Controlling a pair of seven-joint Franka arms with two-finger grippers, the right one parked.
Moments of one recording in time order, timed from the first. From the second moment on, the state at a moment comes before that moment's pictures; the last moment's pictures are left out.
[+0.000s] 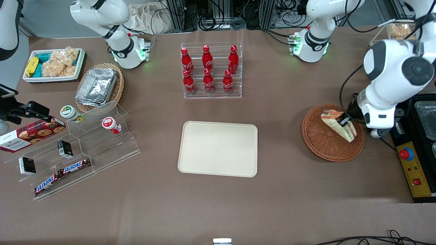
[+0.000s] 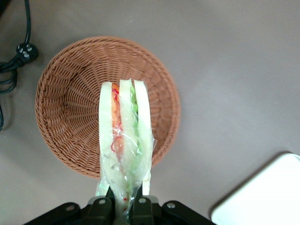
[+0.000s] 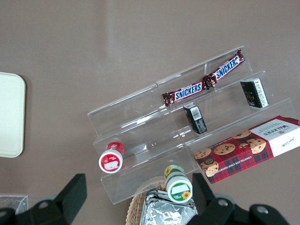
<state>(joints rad) 0.26 0.00 -0.37 -1.99 0.01 1.99 -0.83</state>
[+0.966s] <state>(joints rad) -0.08 0.14 -0.39 -1.83 -0.04 2.05 -0.73</state>
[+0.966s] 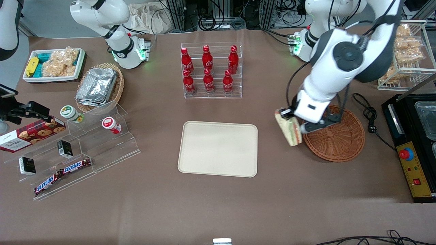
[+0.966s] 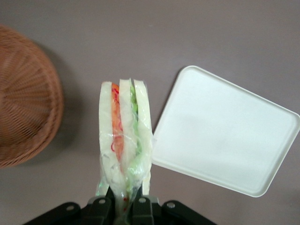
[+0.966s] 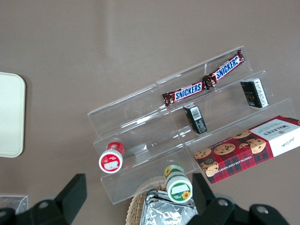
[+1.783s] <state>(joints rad) -0.24 0.41 -0.39 -1.83 0.12 2.42 -0.60</state>
